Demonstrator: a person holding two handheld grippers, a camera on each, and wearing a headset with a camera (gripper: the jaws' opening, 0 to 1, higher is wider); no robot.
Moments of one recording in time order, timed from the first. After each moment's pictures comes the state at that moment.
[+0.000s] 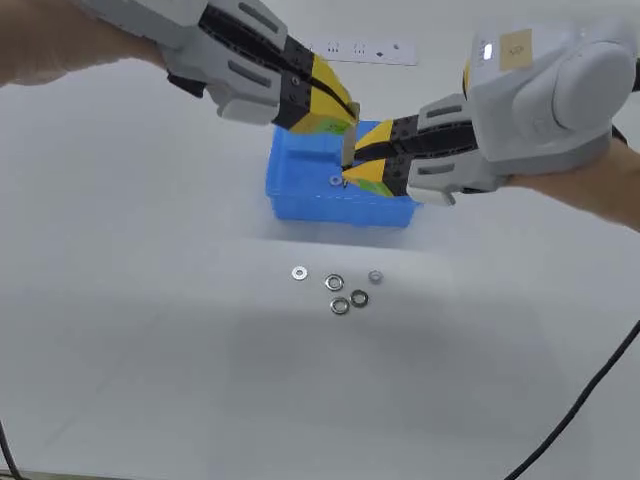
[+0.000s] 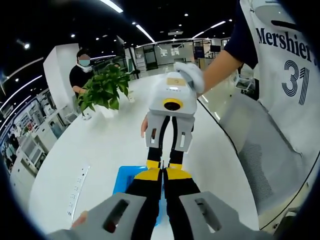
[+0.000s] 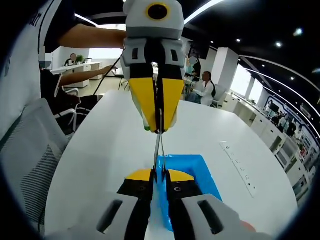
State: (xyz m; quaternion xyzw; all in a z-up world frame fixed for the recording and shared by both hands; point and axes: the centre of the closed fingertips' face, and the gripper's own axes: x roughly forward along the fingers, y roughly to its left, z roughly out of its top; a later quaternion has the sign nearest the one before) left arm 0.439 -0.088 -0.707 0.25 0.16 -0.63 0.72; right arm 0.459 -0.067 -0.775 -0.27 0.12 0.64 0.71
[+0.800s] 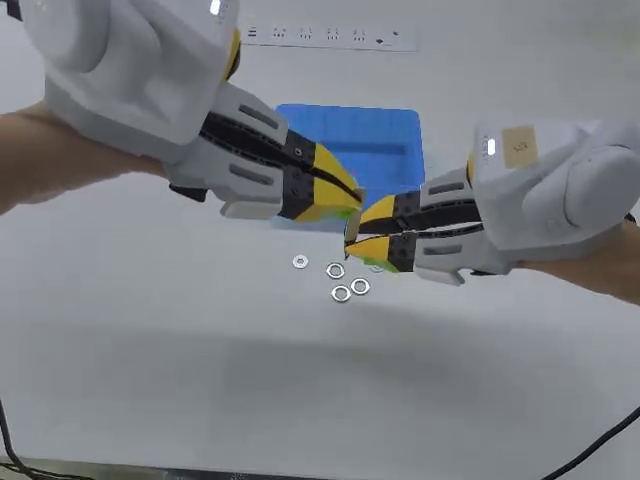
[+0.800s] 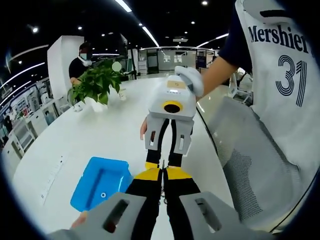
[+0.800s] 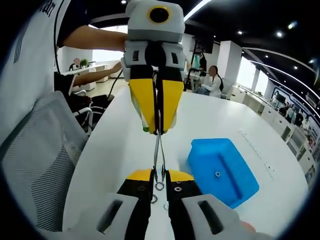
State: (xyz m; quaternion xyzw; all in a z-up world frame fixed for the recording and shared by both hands) left arm 0.395 -0.099 -0.749 0.19 0.18 -0.64 0.72; right arm 0.395 -0.081 -0.813 -0.24 0.15 0.66 0.69
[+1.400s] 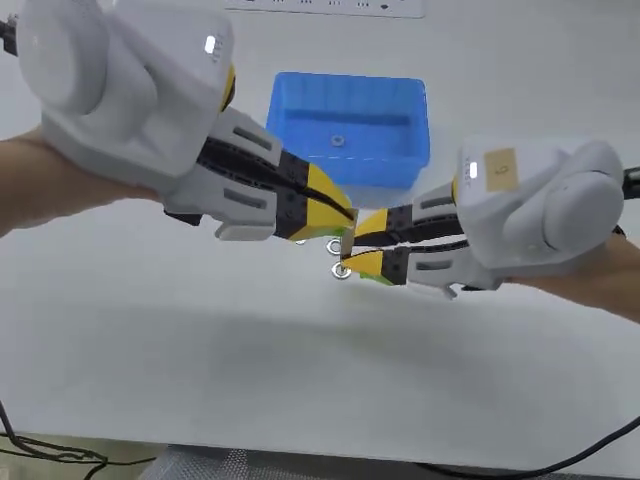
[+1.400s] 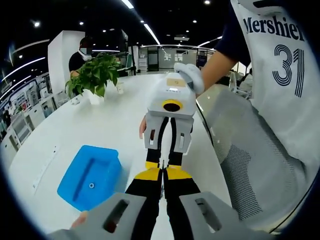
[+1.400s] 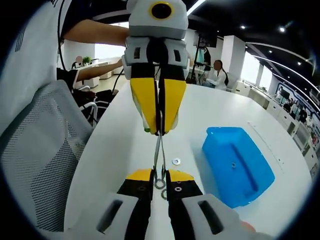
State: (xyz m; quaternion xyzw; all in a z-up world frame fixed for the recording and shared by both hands) left arm 0.380 -0.096 -0.776 0.19 0.20 -0.64 0.72; right arm 0.376 -0.078 -0.841 -0.24 0.18 0.67 0.68
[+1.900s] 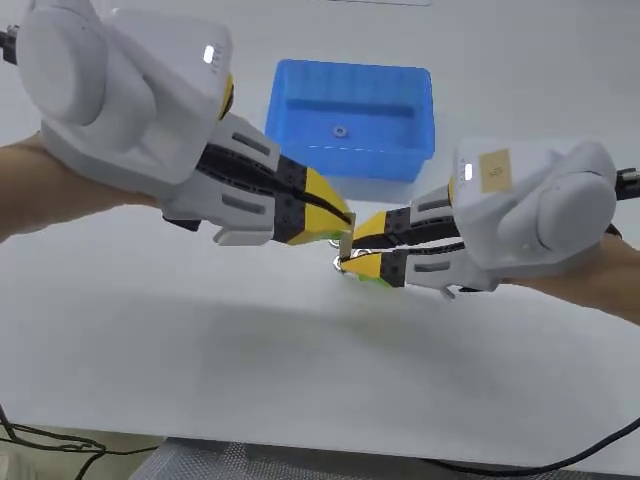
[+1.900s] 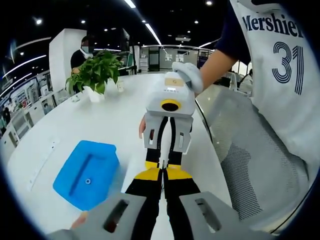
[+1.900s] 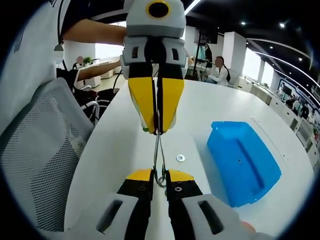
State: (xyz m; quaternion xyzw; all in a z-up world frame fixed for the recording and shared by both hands) left arm 0.371 -0.097 -0.783 0.18 0.20 -0.64 0.72; right arm 0.373 -0.078 -0.850 -0.24 0.19 0.67 0.67
